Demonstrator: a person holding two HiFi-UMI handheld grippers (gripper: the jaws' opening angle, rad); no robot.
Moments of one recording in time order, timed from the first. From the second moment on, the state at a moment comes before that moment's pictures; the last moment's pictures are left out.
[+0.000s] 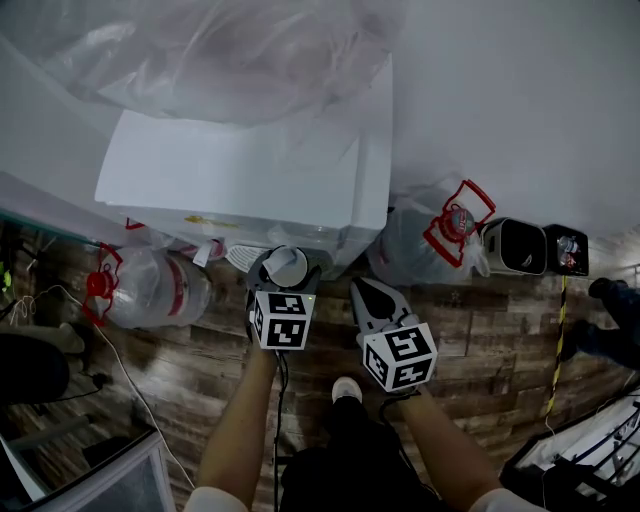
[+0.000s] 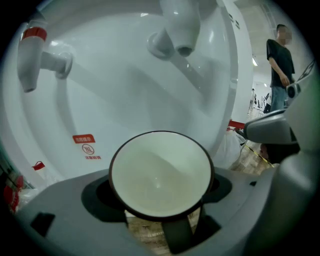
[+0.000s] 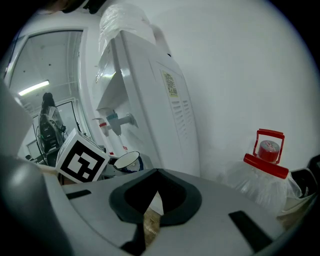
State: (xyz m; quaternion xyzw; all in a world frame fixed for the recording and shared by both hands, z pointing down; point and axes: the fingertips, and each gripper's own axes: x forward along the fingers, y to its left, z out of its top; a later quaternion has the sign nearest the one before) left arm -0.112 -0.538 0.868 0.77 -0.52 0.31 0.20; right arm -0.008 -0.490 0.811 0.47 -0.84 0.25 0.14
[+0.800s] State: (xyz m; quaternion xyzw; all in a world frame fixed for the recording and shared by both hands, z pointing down) left arm -0.109 -0.542 0.880 0.78 -0.52 0.31 0.19; right arm -0.004 -0.489 0.820 0.47 -0.83 0.26 0.14
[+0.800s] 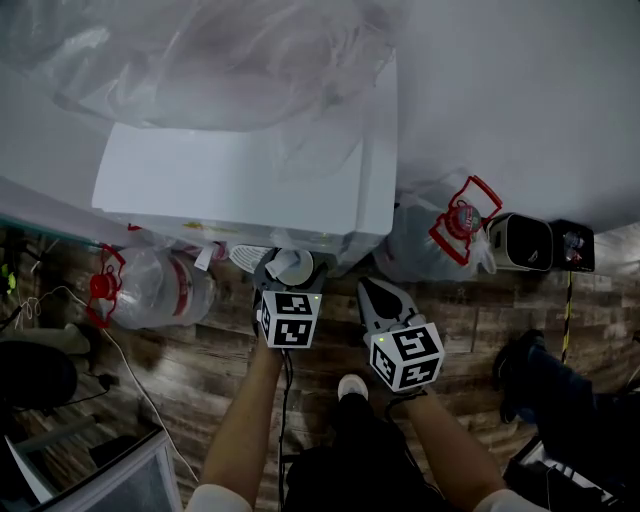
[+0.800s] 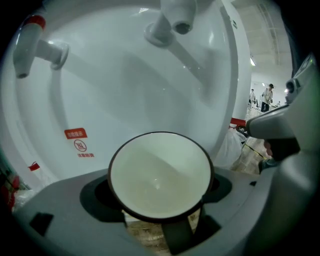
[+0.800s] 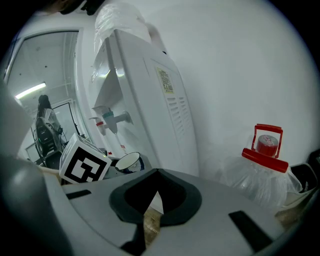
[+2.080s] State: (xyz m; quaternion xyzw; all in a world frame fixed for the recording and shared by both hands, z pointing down) left arm -0.106 -0.539 0.859 0.78 -0.52 0.31 0.18; right arm 0.007 -0.471 0.796 0.47 -0.82 0.29 0.15
